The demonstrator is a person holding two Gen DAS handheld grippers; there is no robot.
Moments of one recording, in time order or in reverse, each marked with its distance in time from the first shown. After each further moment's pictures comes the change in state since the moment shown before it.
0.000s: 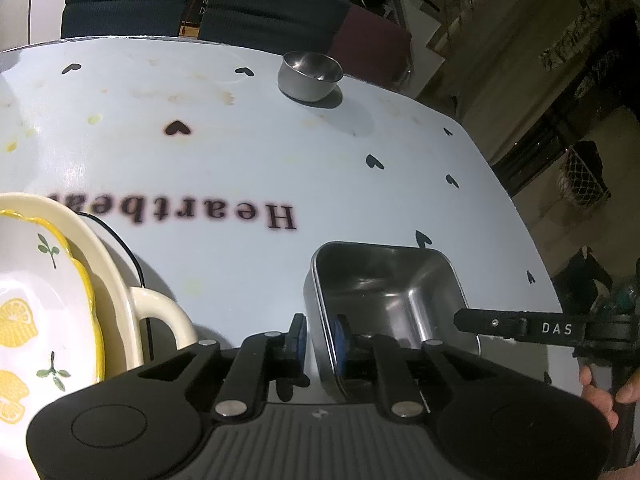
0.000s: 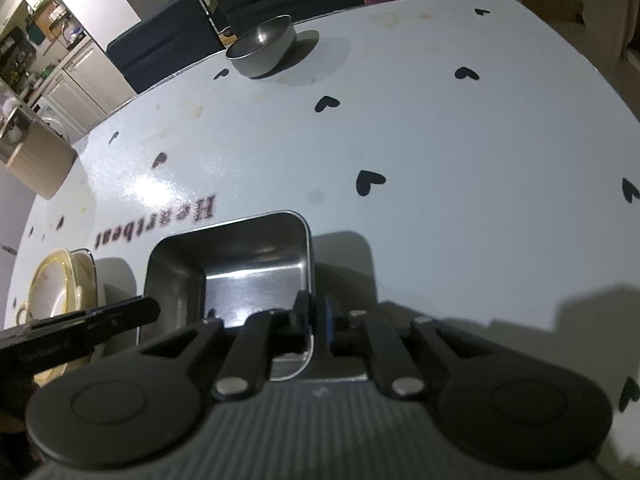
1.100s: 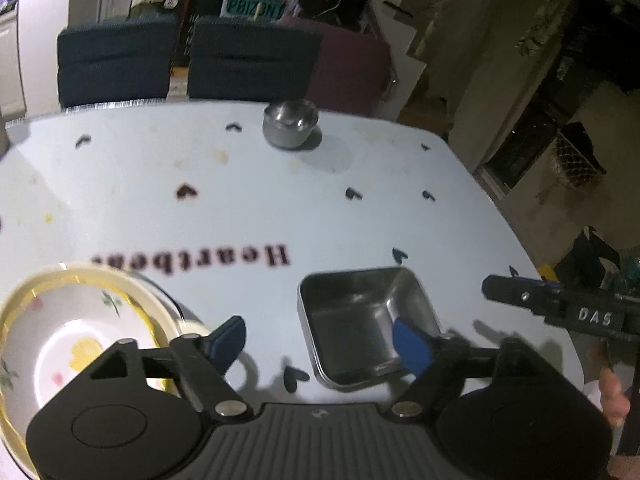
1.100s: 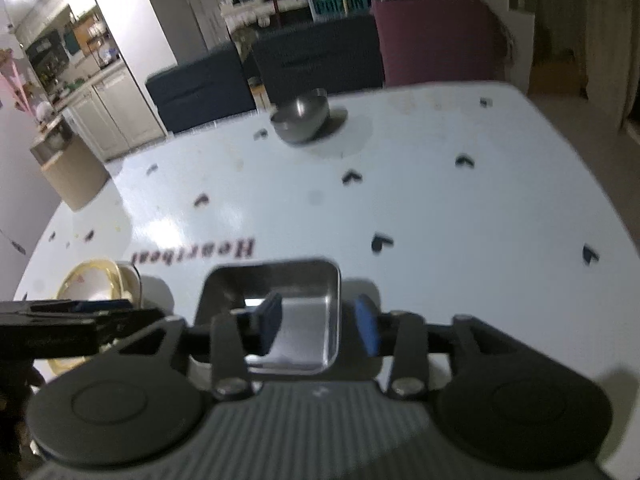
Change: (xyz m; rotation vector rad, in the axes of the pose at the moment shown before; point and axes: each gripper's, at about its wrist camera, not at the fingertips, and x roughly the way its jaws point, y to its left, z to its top) left arm -0.077 -0.029 0.013 0.130 -0.063 0.046; right arm -0.090 0.028 -0.023 -0.114 -0.241 -0.019
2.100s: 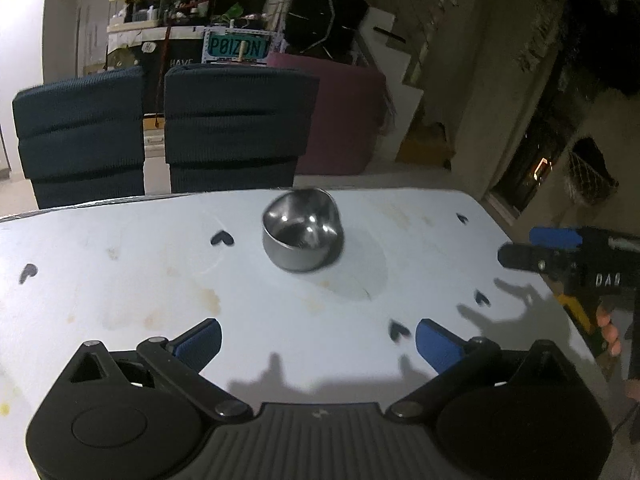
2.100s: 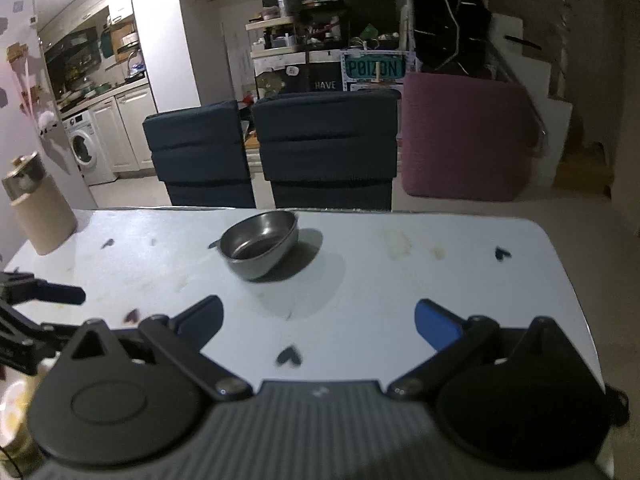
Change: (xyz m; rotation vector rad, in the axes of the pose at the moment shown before) left arm 0.127 0.033 0.140 0.053 -0.107 0.007; right arm 0.109 -0.066 0.173 -0.228 -0.137 0.016
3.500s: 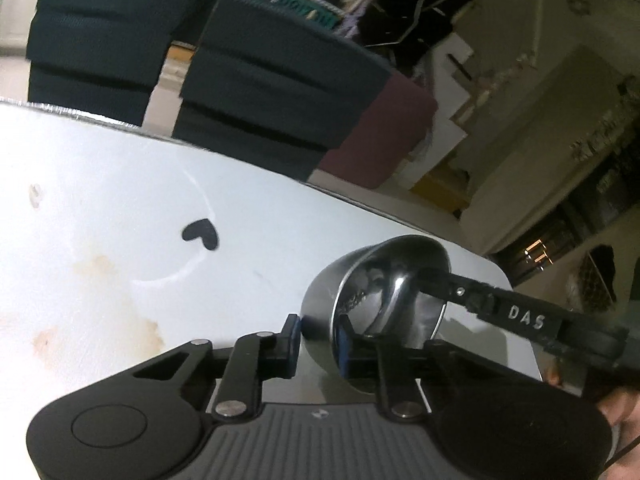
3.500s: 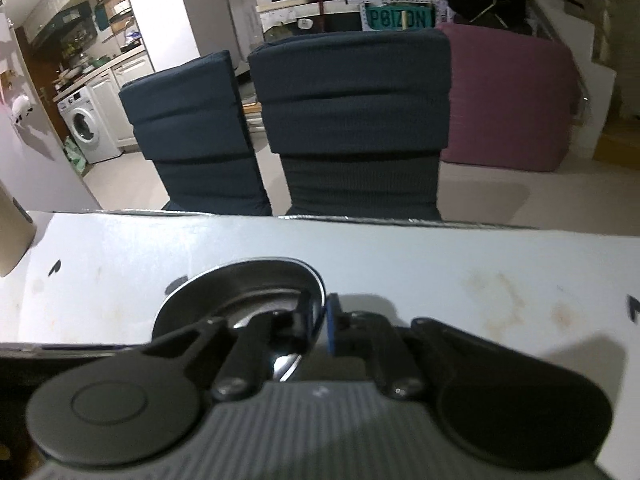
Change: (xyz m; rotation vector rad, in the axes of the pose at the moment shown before) left arm 0.111 0.031 0.028 -0.332 0.017 -0.082; right arm 0.154 0.021 0.073 0.051 0.131 0.071
